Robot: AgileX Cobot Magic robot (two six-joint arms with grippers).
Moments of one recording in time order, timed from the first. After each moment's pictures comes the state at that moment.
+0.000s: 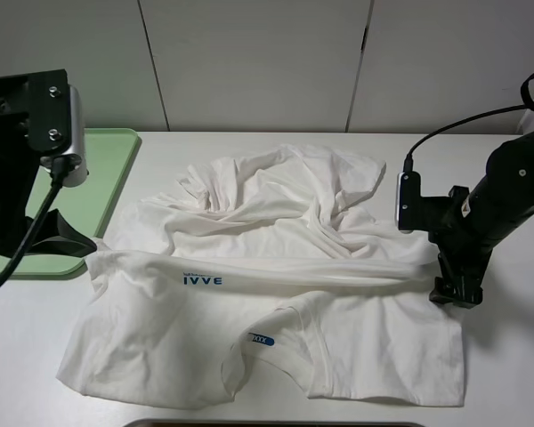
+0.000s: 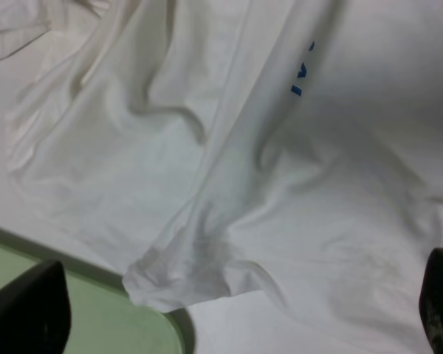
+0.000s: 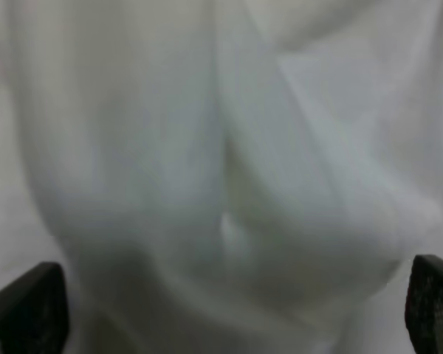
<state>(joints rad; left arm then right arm) -0.29 1.25 -0.81 -0.21 0.71 1.10 0.21 1.74 -0.69 -0.22 0.37 -0.94</state>
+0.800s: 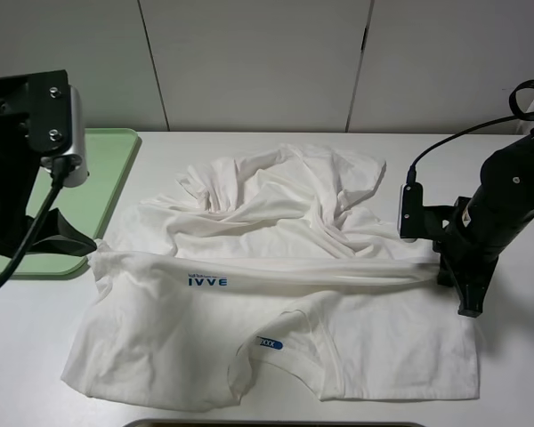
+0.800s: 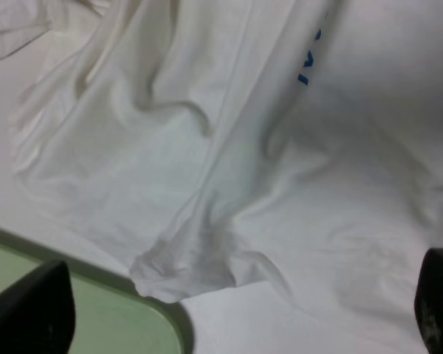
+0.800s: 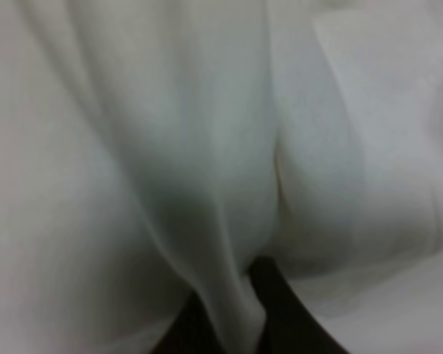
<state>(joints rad) -0.29 1.26 -0.81 -0.21 0.71 1.10 0.21 1.78 -0.69 -0.29 0.43 -0.84</state>
